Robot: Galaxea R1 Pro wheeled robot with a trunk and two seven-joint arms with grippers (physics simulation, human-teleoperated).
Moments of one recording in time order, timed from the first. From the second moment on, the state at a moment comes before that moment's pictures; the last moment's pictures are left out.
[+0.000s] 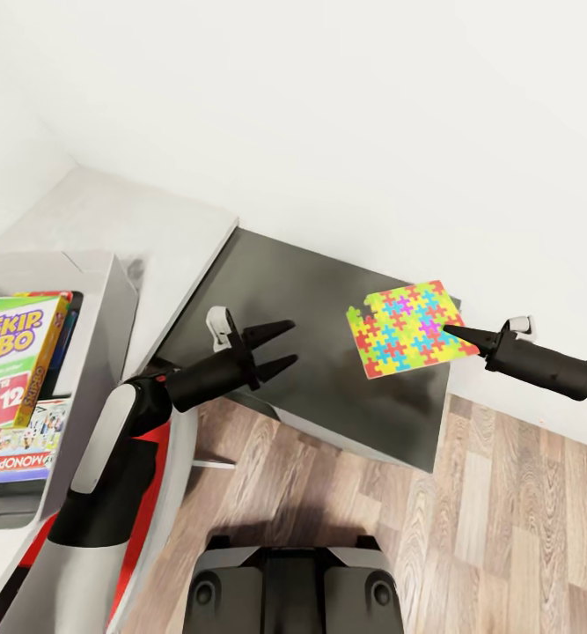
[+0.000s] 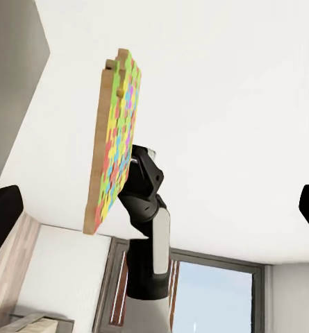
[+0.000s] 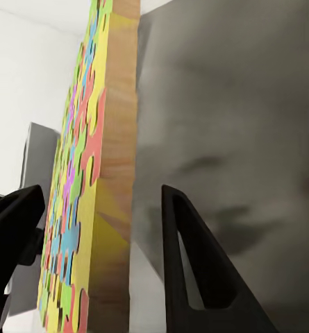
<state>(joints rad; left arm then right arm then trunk) -0.67 -0.02 -0.13 -1.61 1.76 0.99 0.18 -0.70 -0.52 -0.15 -1.41 -1.08 1.04 0.62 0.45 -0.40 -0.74</state>
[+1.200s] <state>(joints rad) -0.67 -0.03 -0.14 -1.61 1.75 0.99 0.18 -0.68 -0.52 -0.20 -1.42 -1.08 1.04 0.62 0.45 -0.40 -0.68</state>
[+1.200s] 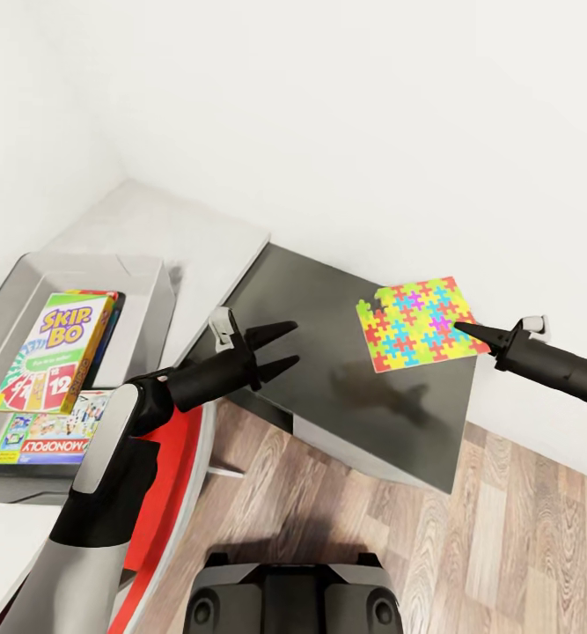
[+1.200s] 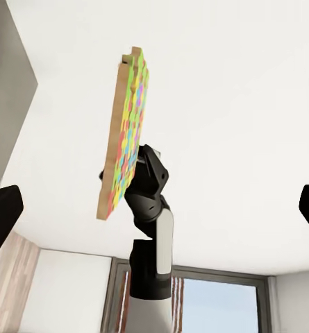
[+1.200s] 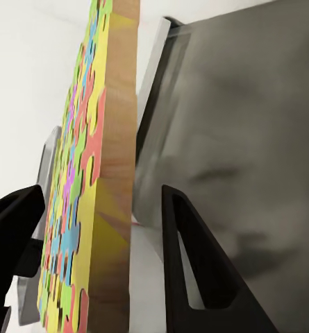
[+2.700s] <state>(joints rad) -0.66 0.00 -0.12 -1.61 1.75 0.99 0.18 -0.64 -0.52 -0.22 -1.49 -1.08 1.04 0.62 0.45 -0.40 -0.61</state>
